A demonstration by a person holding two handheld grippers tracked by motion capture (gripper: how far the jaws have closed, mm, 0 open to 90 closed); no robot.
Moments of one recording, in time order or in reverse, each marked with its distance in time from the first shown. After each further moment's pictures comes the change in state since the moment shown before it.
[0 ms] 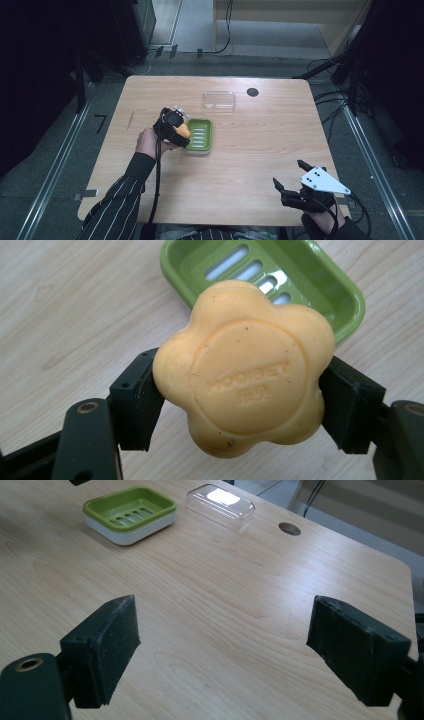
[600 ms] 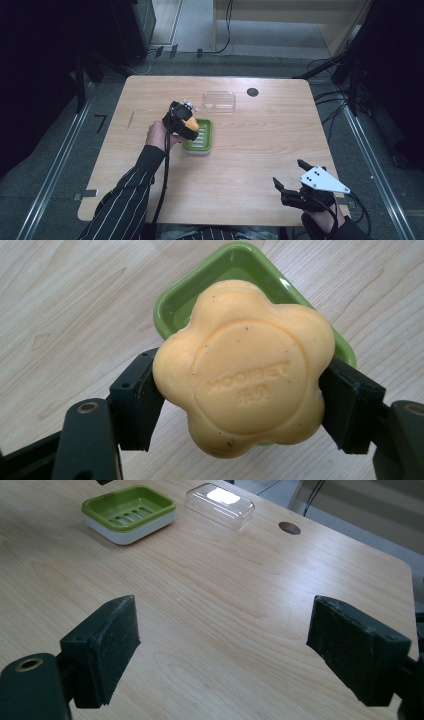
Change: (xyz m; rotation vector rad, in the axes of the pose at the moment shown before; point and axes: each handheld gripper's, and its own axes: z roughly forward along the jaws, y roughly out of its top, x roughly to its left) left arm -0.004 0.025 0.010 -0.044 -0.010 0.022; right arm -0.001 0.000 0.001 0.005 0.000 0.003
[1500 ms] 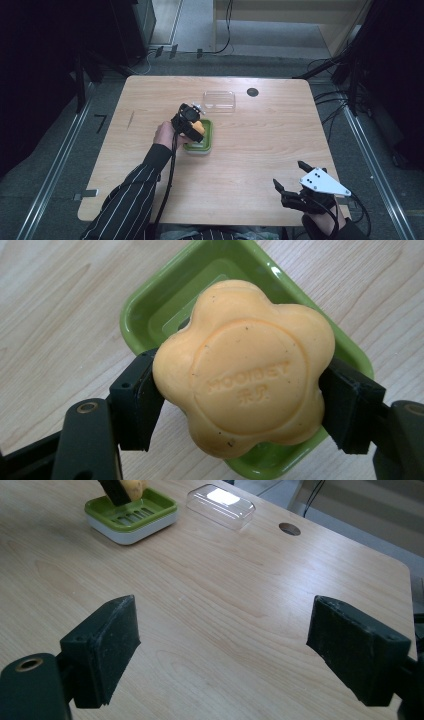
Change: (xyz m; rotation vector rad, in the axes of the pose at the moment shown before) left arm -0.006 0.010 0.033 0.087 -0.021 0.050; right arm 0.003 0.000 -0.004 -0.002 -0.001 -0.004
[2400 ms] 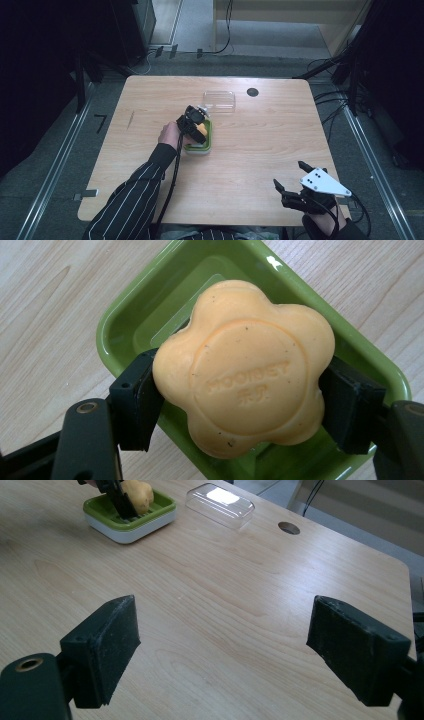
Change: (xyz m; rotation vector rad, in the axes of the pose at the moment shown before) left arm -0.005 0.007 0.021 0.035 0.030 0.046; right arm 0.000 -0.001 -0.001 0.001 -0.003 0.004
